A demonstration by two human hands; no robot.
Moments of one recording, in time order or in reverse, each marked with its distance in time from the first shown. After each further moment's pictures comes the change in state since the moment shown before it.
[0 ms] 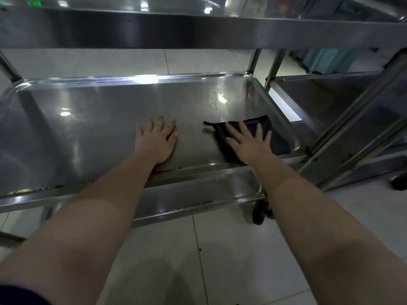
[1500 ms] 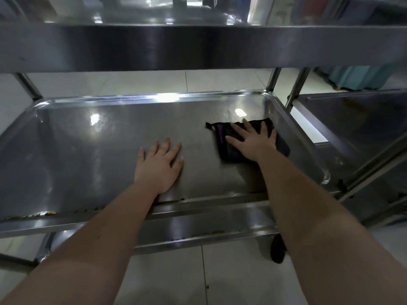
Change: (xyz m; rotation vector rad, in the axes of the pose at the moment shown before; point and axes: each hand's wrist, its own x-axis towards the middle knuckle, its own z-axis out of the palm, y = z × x) left_hand 0.000 0.002 0.006 -0.010 0.049 -0.061; right_hand 0.110 -0.007 -0.020 -0.021 0.035 -0.073
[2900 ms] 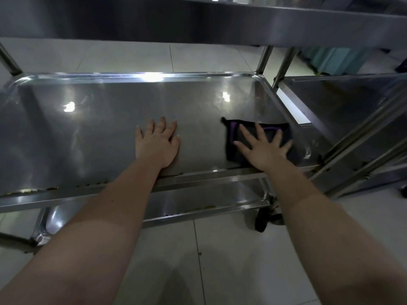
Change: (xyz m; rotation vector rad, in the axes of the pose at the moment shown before) left_hand -0.006 0.007 0.001 -0.027 0.004 -0.022; right_hand -0.107 0.014 0.018 0.009 -0.053 0.186
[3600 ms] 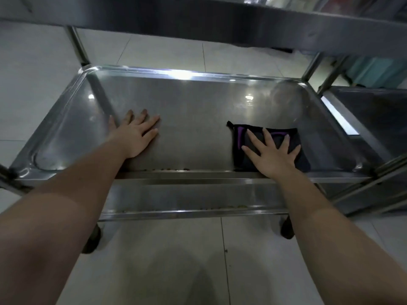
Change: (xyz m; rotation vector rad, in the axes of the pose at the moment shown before) left_hand -0.028 -0.207 -0.039 0.060 -0.110 -0.051; right_hand -0.040 -0.110 0.016 -0.033 0.014 -0.096
